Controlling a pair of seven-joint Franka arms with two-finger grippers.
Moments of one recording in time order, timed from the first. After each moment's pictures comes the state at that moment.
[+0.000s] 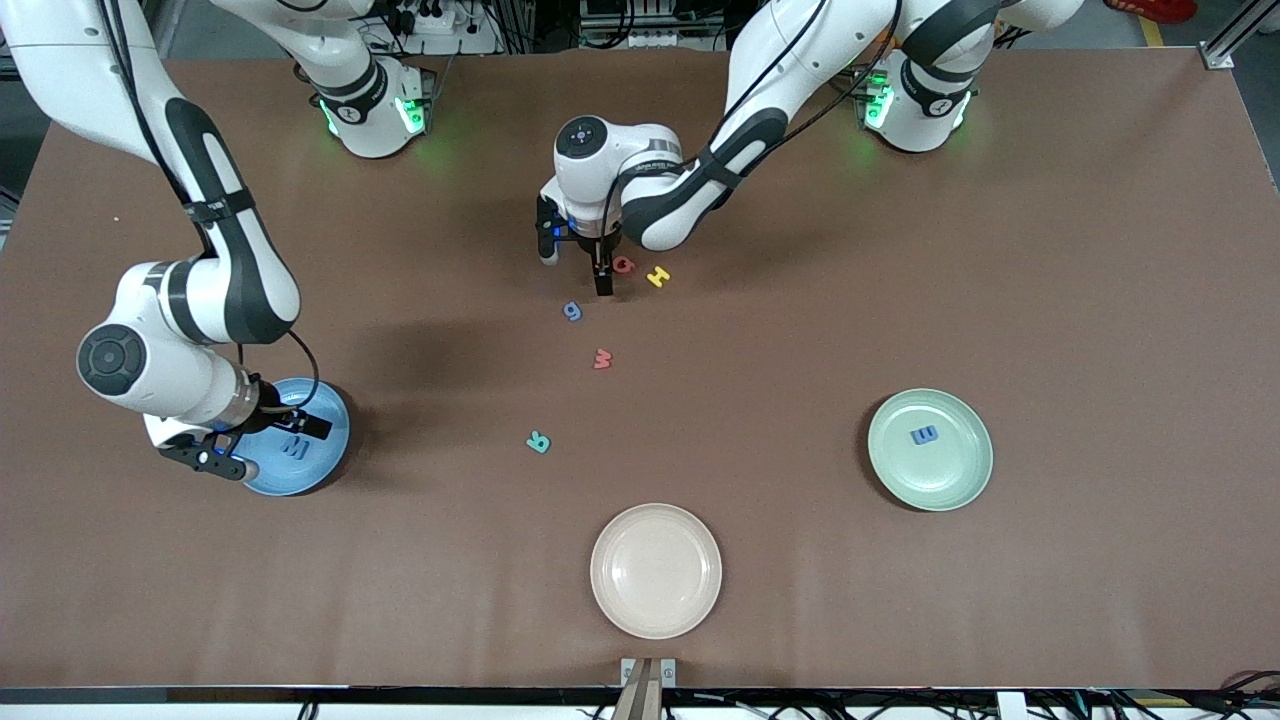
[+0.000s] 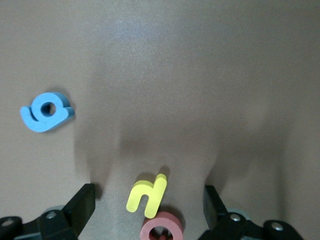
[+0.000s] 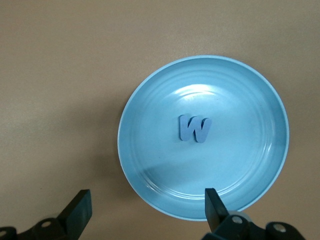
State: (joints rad) left arm -0.70 0.83 -0.48 -1.66 0.56 2.37 0.04; right arm -0.07 0.46 0.08 -1.85 -0.05 2.26 0.35
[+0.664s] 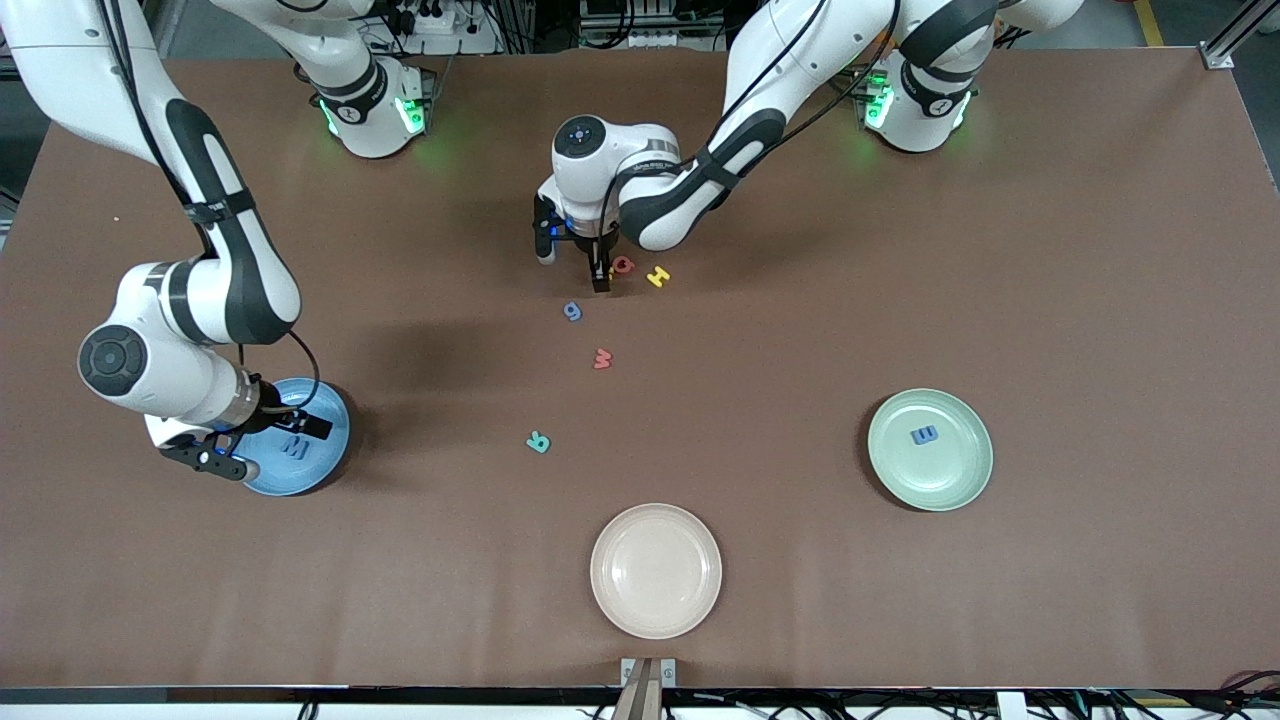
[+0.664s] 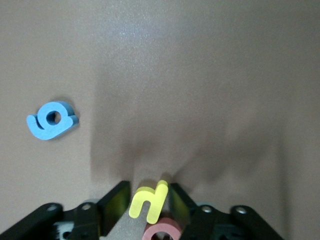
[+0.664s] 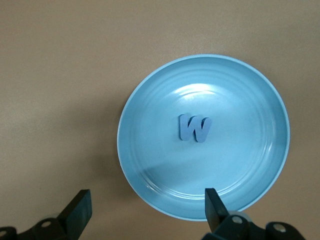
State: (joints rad) left arm -0.70 0.83 -0.48 -1.65 0.56 2.38 0.04; right arm -0.07 0.46 0.08 -1.85 -0.05 2.26 0.35
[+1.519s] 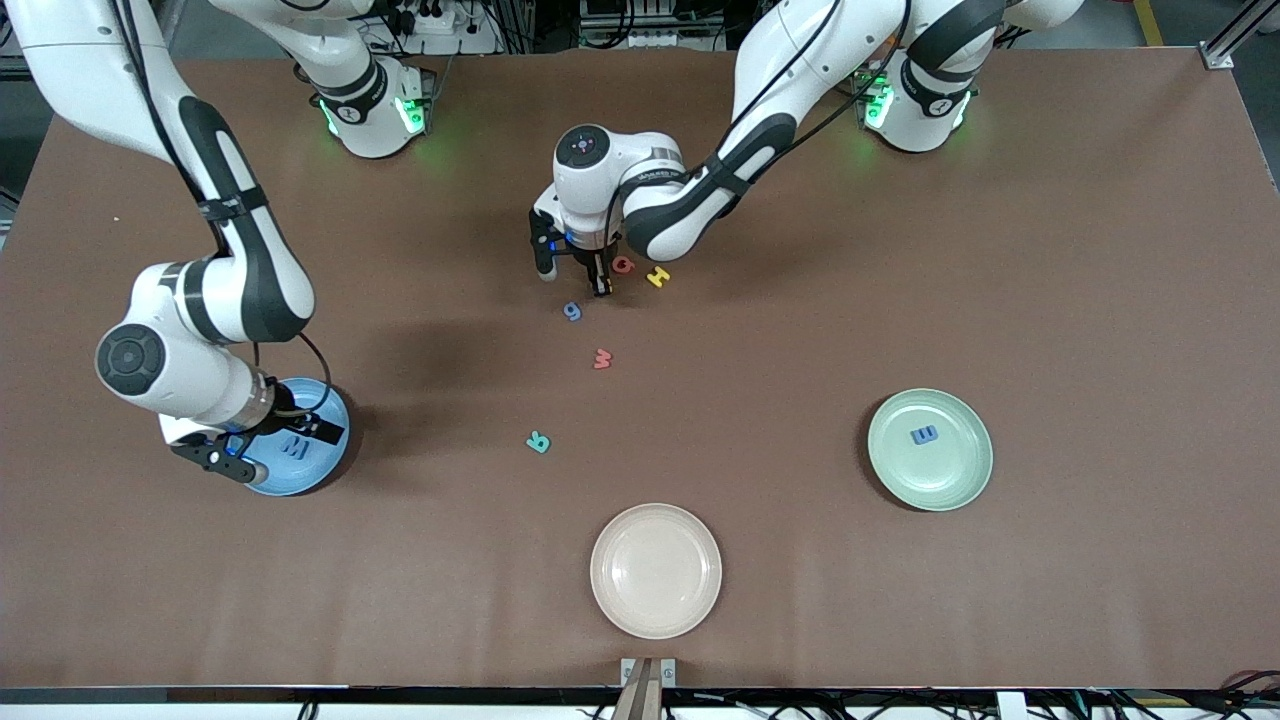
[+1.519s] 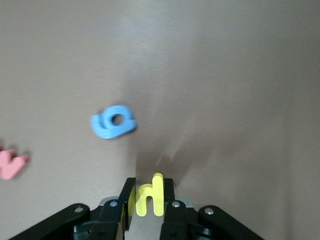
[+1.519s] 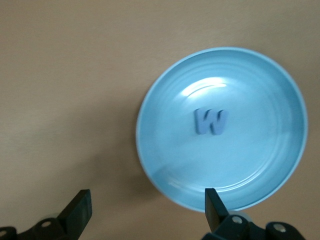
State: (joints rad) left arm -0.66 0.82 -0.47 -1.60 0.52 2.38 -0.01; right arm -0.02 0.46 0.09 -1.84 -0.05 2.26 0.50
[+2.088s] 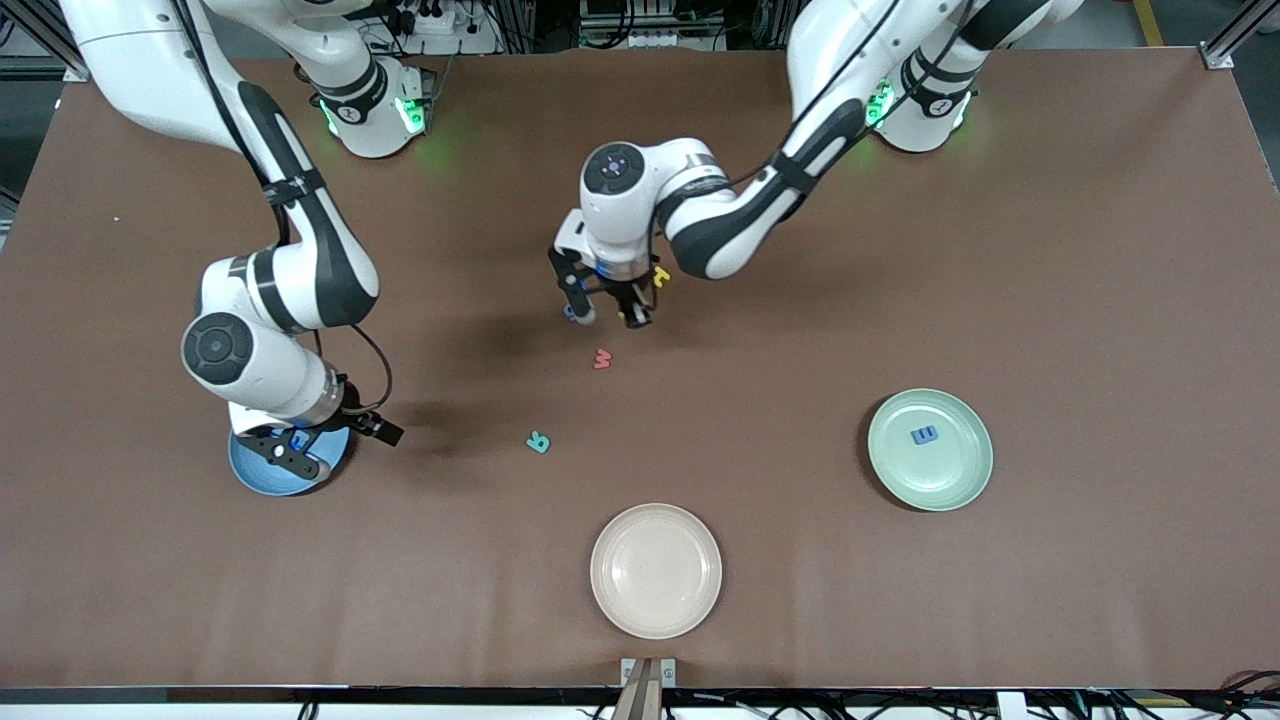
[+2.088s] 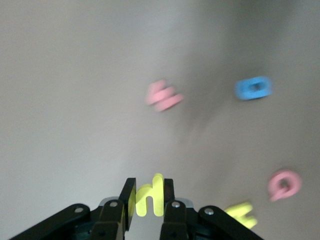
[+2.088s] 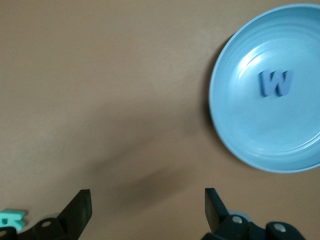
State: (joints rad) left arm -0.48 0.66 -0.46 -1.59 0.43 2.17 -0.02; right arm 0.13 0.46 0.09 -1.81 -0.05 2.26 0.69
